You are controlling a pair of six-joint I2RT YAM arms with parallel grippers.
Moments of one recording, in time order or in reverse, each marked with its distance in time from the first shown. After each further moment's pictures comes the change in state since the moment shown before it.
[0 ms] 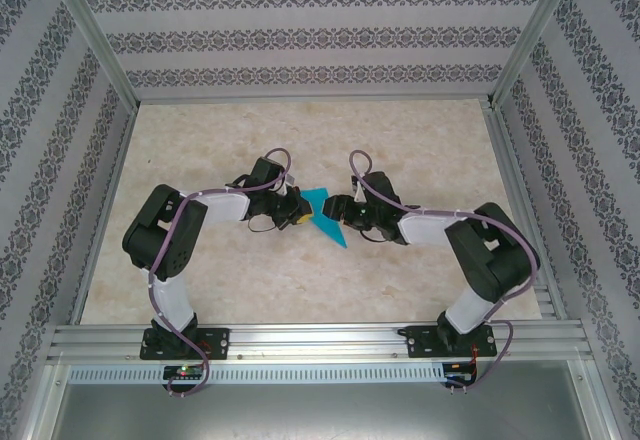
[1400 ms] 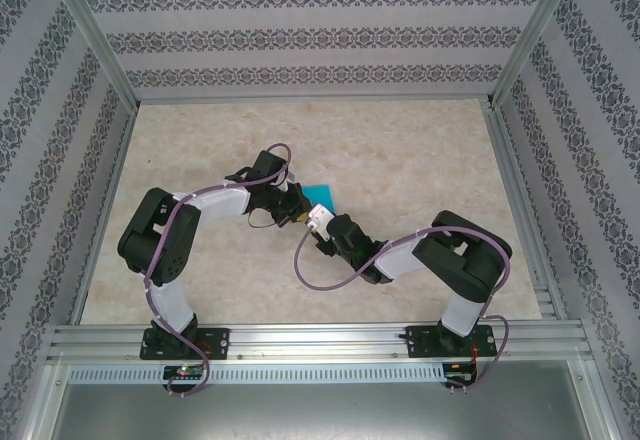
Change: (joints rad) left arm -0.014 -0.042 0.082 -0.187 -0.030 -0.001; right arm 0.349 0.125 -0.143 0.424 0.635 -0.975
